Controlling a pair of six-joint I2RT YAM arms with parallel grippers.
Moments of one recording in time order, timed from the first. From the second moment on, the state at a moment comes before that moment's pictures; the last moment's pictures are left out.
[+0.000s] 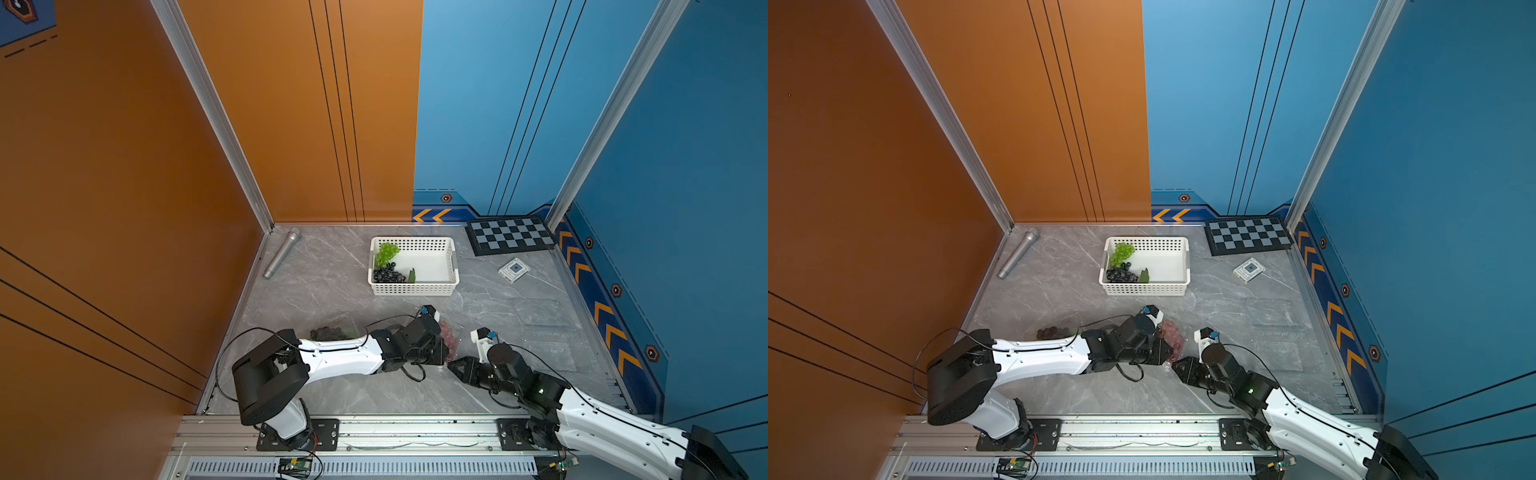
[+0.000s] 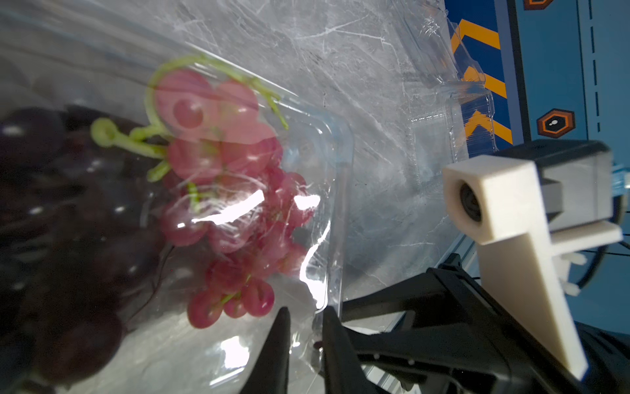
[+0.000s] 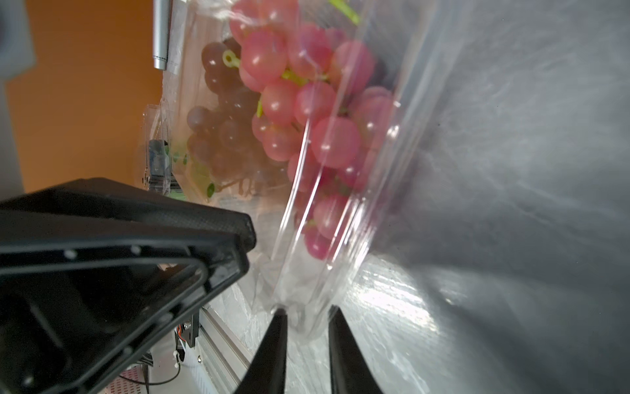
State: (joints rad) left arm -1.08 1.59 0.87 -0.03 0.09 -0.94; right arm 0.84 0.70 0.18 -0.11 -0.14 1.05
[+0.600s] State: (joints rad) left arm -0.94 1.31 0.84 -0.19 0.06 -0.91; right arm 0.58 0.81 0.31 -0.24 -0.24 0.88
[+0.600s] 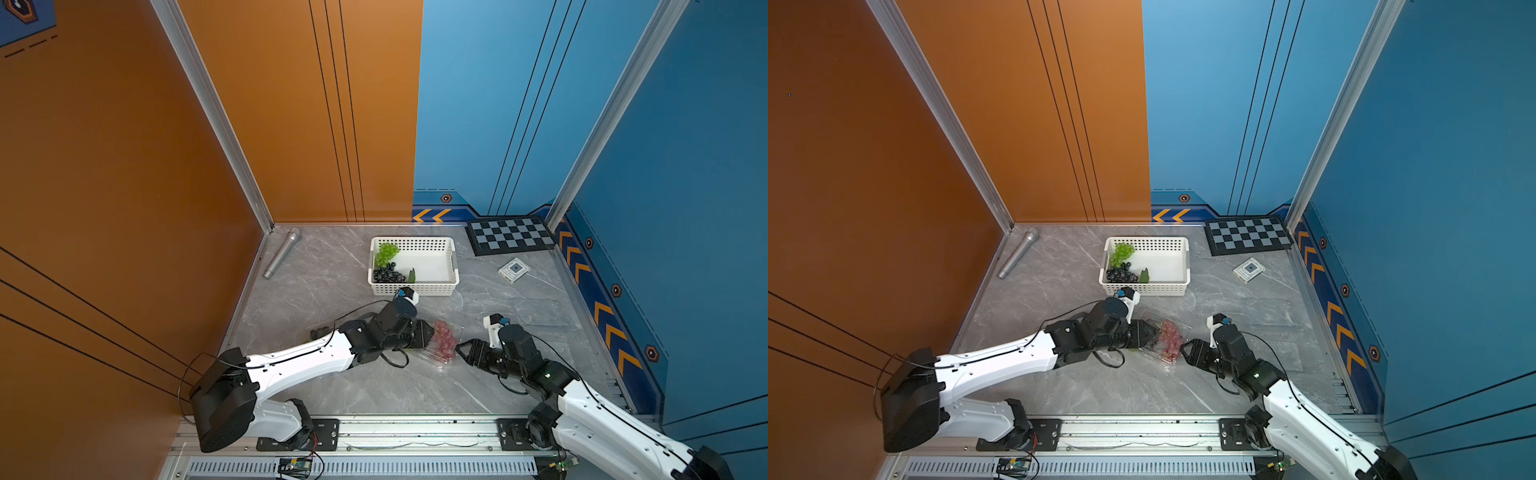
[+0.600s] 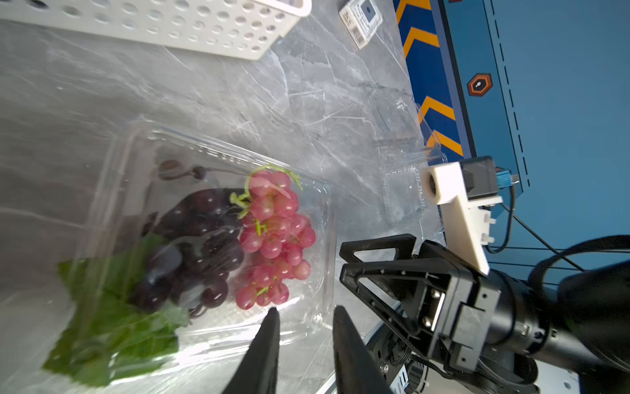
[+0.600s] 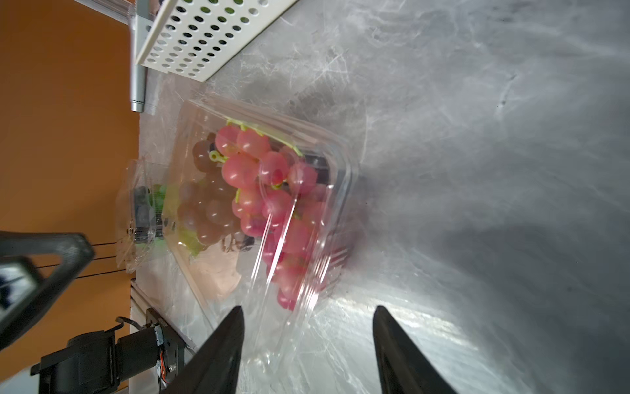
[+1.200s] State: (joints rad) left arm -0.83 1.03 0.69 -0.33 0.00 -0.91; right arm 0.77 1.46 0.69 -0.03 -0.26 0.74
